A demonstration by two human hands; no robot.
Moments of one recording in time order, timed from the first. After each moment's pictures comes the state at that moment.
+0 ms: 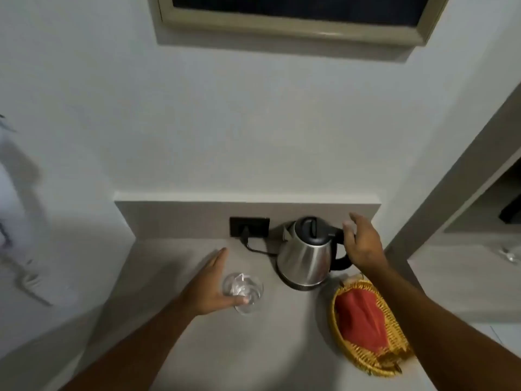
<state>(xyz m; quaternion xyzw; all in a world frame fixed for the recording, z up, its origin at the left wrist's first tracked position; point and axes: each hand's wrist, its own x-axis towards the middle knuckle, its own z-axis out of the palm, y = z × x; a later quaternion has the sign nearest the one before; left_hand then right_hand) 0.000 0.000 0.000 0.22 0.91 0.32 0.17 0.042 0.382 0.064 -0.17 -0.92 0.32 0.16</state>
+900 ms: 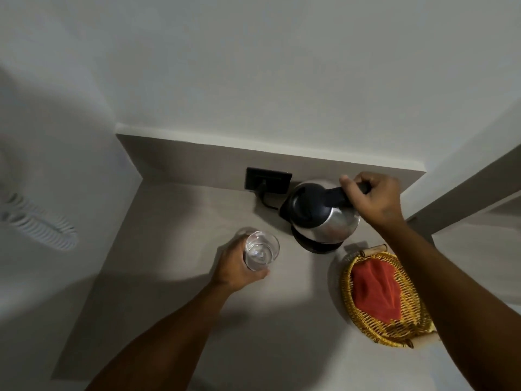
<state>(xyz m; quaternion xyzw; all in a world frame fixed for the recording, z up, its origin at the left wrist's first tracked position) 0.037 0.035 -0.063 0.09 0.87 0.48 0.09 0.005 0.336 0.093 -0.02 -0.91 0.38 0.19</state>
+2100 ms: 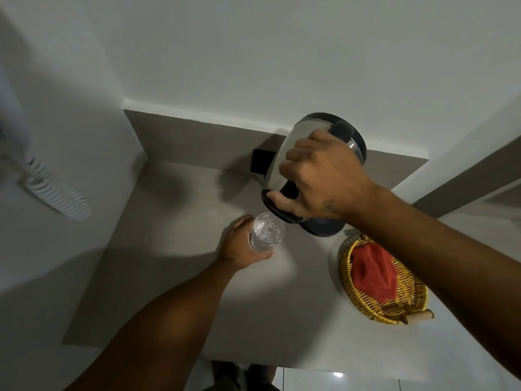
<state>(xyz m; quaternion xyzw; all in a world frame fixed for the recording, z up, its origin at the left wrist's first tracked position) 0.038 0.035 -0.061 0.11 0.90 0.40 0.09 0.021 0.208 0.181 0.37 -0.90 -0.08 0.20</state>
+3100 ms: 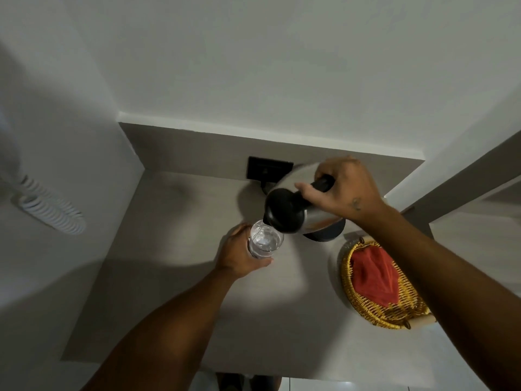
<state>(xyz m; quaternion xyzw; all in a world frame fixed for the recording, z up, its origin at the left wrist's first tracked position) 0.037 0.035 -0.069 0.12 0.89 0.44 0.07 0.015 0.270 0.131 0.15 -0.96 0.20 0.16</state>
